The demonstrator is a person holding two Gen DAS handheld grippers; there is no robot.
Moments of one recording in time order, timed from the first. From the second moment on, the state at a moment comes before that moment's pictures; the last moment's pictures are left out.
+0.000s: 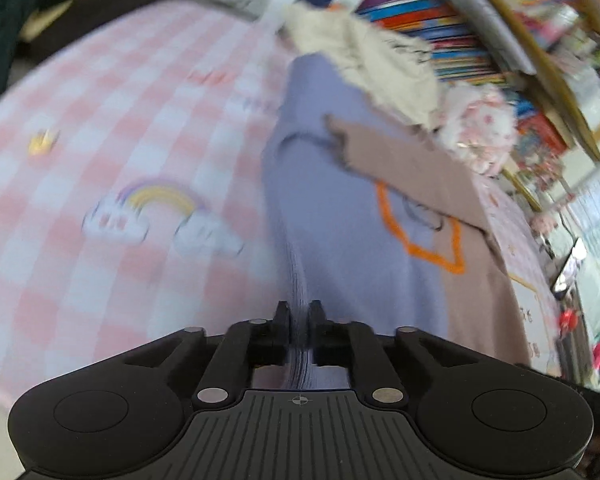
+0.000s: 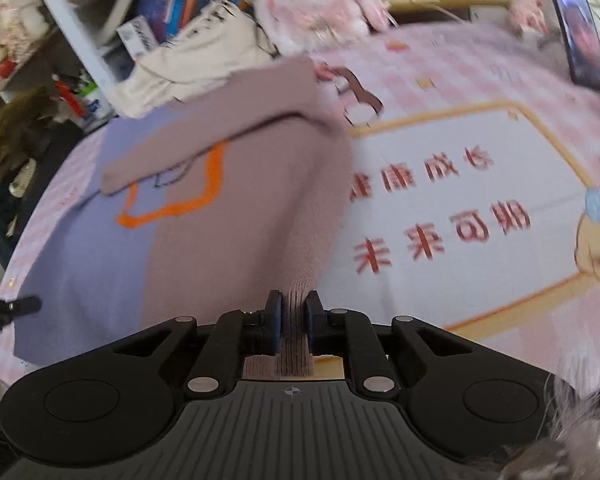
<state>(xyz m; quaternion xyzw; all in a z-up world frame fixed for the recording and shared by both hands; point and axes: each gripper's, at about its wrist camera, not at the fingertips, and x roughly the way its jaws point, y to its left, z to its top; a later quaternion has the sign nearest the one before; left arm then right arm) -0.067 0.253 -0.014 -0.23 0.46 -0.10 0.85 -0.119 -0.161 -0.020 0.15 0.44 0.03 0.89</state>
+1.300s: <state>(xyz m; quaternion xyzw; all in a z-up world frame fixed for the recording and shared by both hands) -0.062 0.275 -0.032 -0.33 0.49 -0.12 0.80 -0.120 -0.168 -0.031 0.20 0.44 0.05 0.87</state>
